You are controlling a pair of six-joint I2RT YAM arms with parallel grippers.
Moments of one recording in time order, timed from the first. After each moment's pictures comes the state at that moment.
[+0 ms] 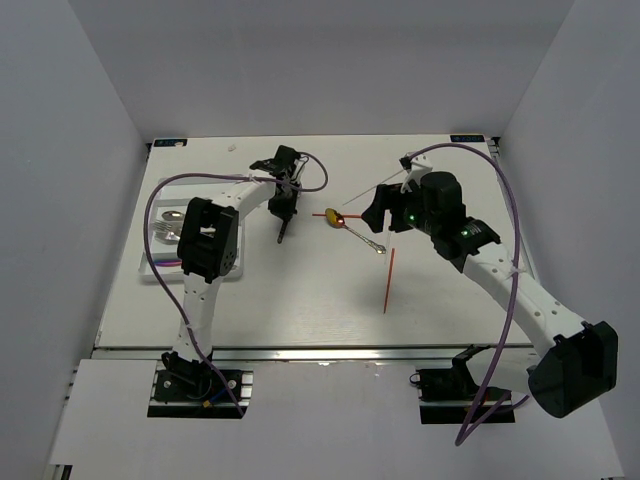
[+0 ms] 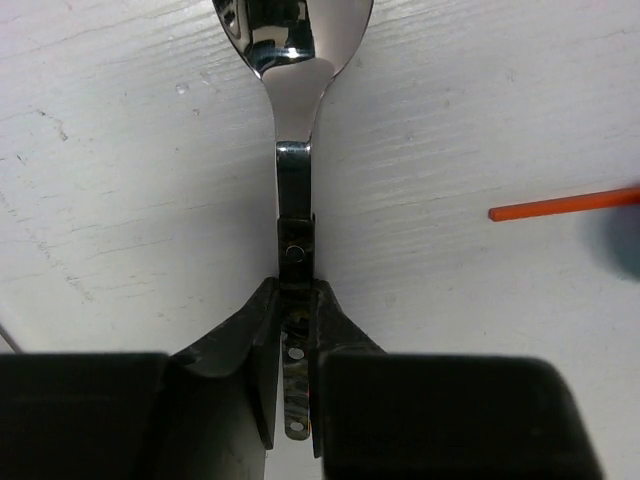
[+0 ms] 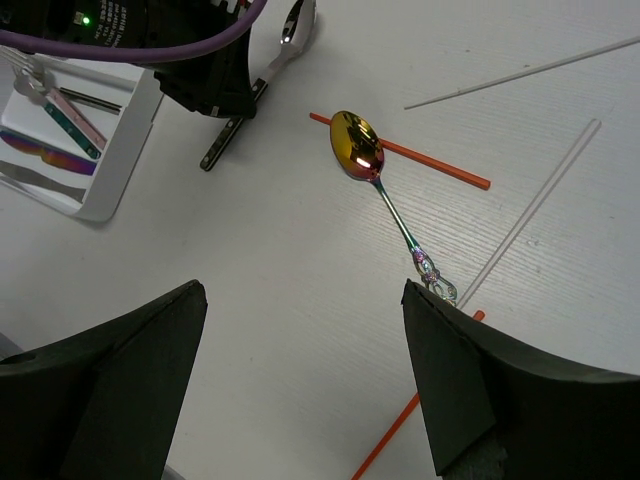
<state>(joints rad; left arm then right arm) -0.40 2.28 1.83 -0.71 -0.06 -0.15 0.49 1.20 1.02 -0.27 -0.15 0.26</state>
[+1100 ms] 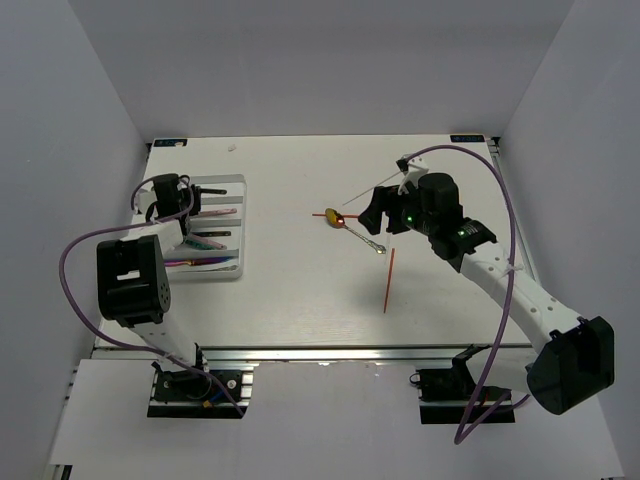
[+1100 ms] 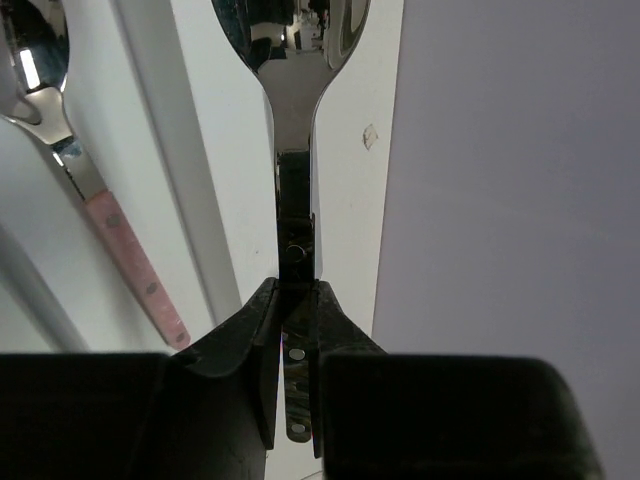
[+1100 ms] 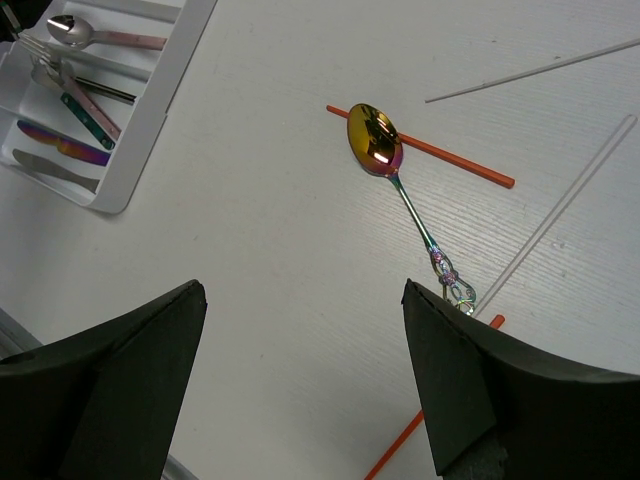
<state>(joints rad) 0.14 1.73 0.96 0.23 -0.12 -1.45 0.49 1.21 1.00 -0.24 -0.20 0.28</state>
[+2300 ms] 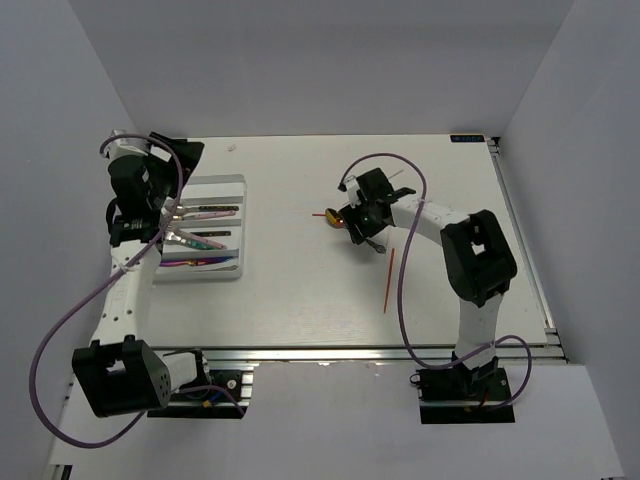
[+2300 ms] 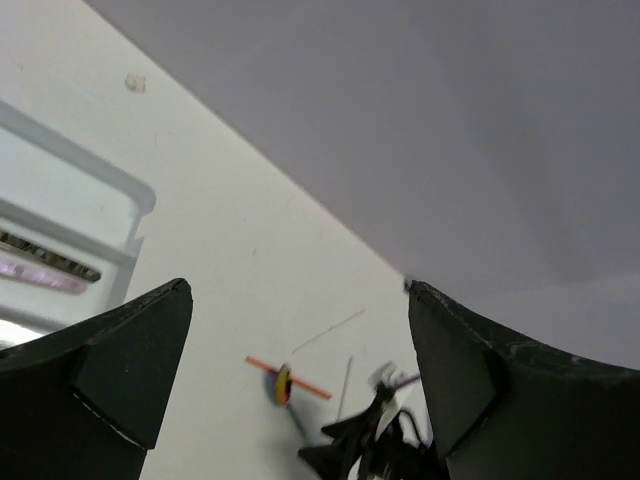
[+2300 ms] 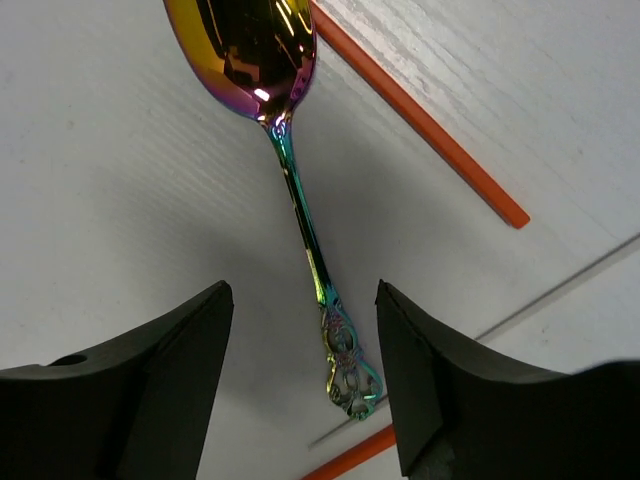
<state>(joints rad) 0.14 1.22 1.08 -0.01 0.18 -0.92 0.52 1.94 1.35 -0.43 -0.10 -0.14</state>
